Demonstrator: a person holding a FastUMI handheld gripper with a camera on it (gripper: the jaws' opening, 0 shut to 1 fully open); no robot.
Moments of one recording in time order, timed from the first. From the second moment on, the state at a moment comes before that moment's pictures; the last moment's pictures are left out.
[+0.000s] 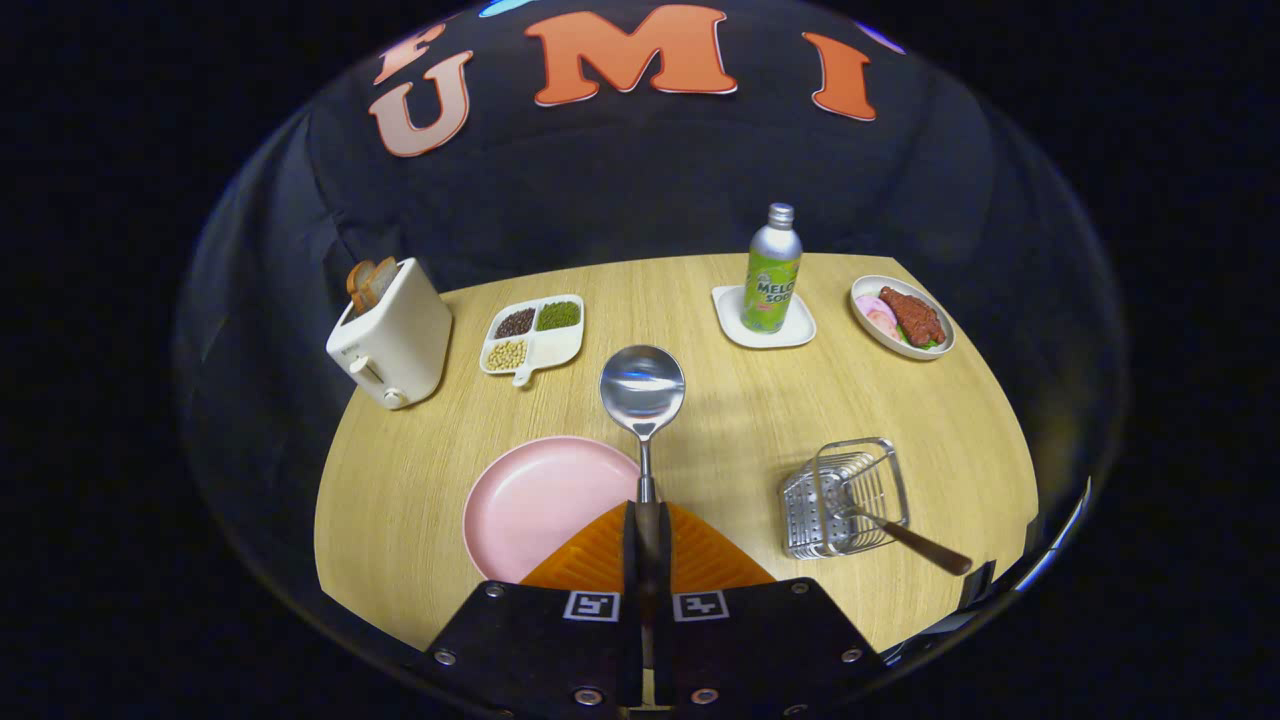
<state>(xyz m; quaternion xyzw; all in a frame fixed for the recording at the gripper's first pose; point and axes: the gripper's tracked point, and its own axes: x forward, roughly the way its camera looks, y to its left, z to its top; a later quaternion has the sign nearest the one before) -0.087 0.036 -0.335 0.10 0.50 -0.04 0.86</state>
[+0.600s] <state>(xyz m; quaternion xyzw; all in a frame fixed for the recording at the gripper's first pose) -0.089 -0.045 -0.304 0.03 0.52 -0.04 0.85</state>
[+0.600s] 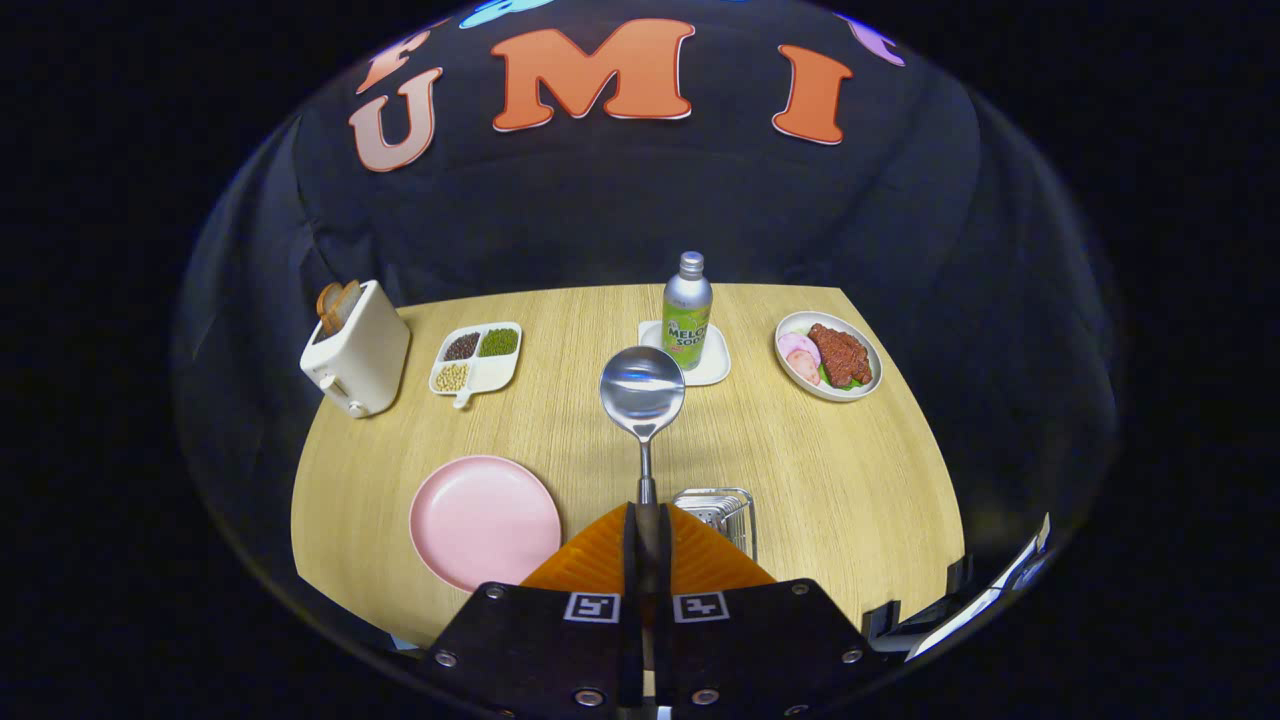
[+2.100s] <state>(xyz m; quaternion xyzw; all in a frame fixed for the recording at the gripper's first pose) -0.146 -0.089 -0.385 -0.02 0.74 0.03 0.68</state>
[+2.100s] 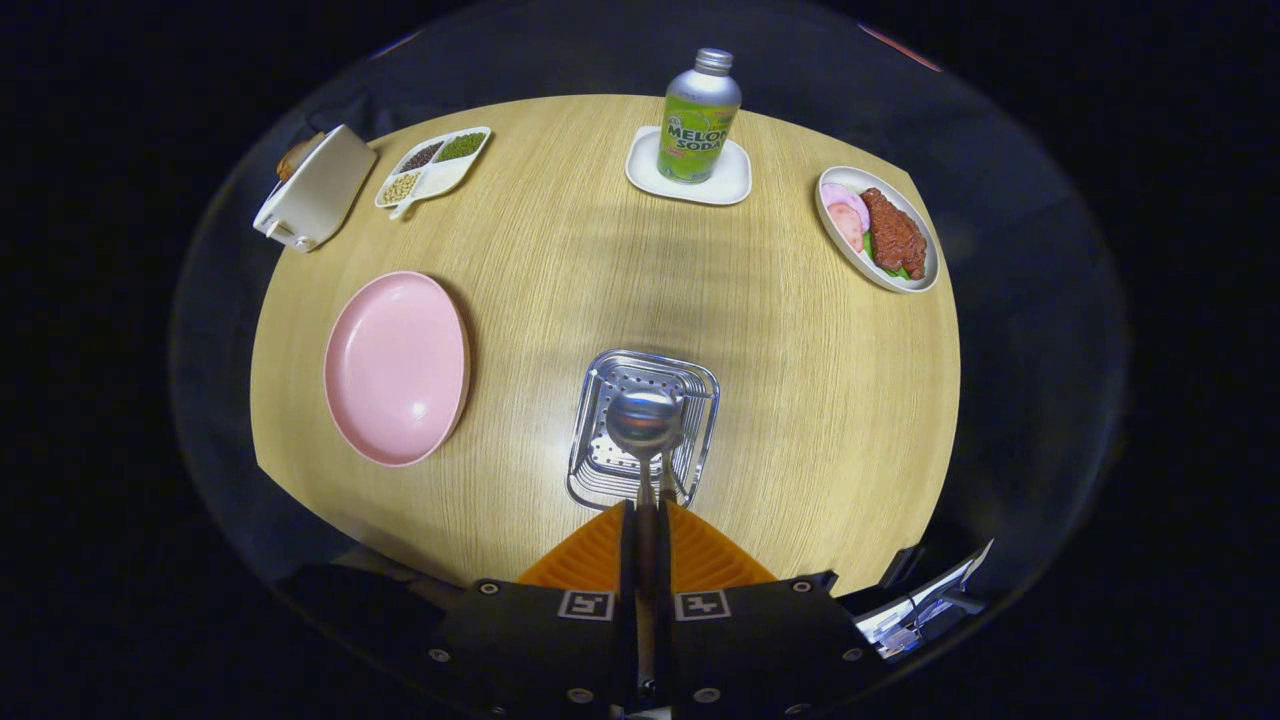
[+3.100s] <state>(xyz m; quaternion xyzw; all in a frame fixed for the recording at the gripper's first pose) 0.006 -0.110 -0.240 0.02 0.37 -0.04 0.93</state>
